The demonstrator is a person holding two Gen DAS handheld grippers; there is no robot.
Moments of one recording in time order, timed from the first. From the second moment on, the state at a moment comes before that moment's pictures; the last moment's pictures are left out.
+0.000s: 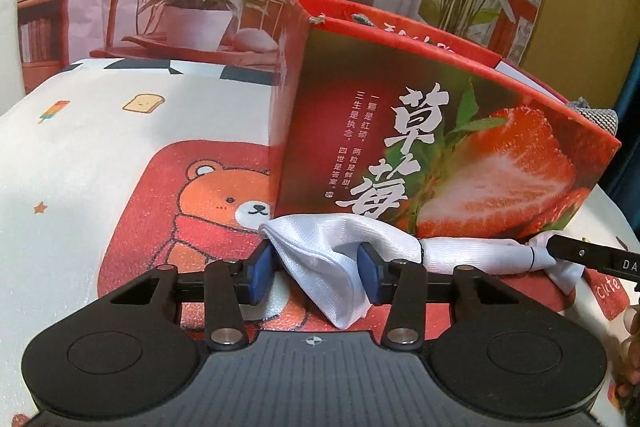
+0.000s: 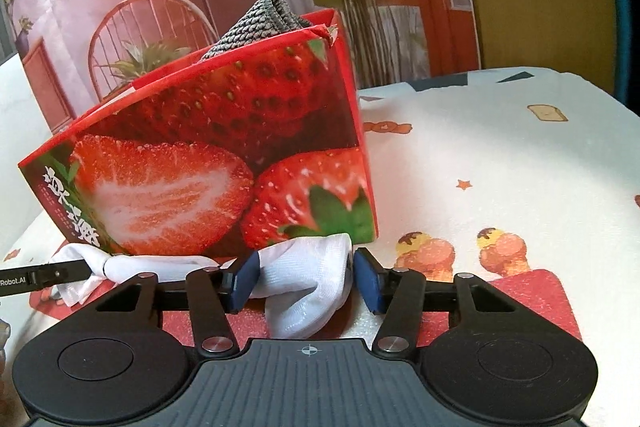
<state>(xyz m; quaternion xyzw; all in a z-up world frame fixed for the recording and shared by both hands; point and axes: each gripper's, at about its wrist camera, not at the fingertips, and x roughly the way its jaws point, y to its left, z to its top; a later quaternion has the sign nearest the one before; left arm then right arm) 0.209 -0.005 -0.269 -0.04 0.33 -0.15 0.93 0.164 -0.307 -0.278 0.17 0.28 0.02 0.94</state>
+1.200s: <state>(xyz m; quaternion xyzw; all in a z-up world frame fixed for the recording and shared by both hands) 0.183 -0.013 -0.252 0.00 0.29 -0.14 0.95 0.154 -0.294 -0.267 0.13 0.26 0.06 0.96</state>
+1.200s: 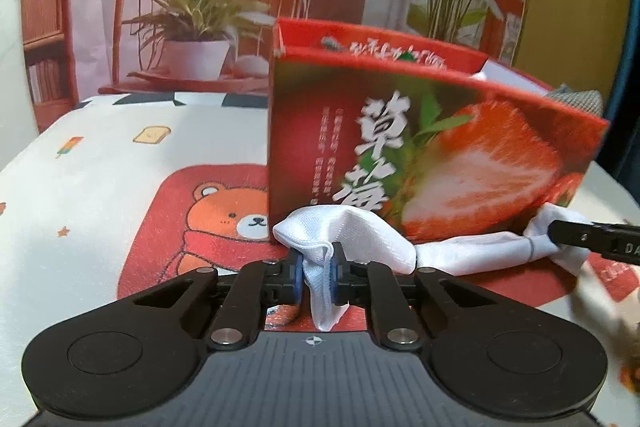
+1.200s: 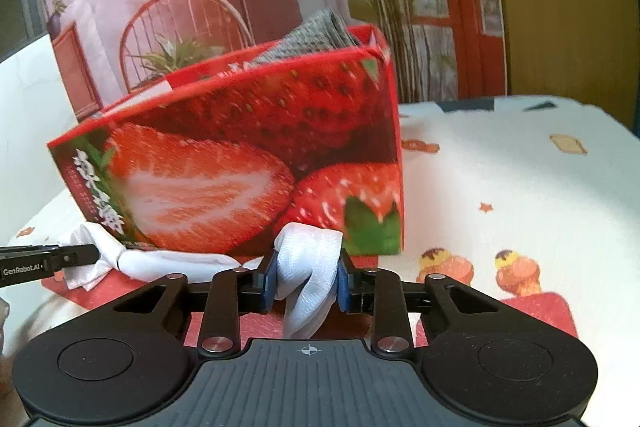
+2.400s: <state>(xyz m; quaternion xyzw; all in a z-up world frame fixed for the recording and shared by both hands) 0.239 -0.053 -0.131 0.00 0.27 -0.22 0.94 0.214 -0.308 -0.124 0.03 0.18 0.07 0.98</state>
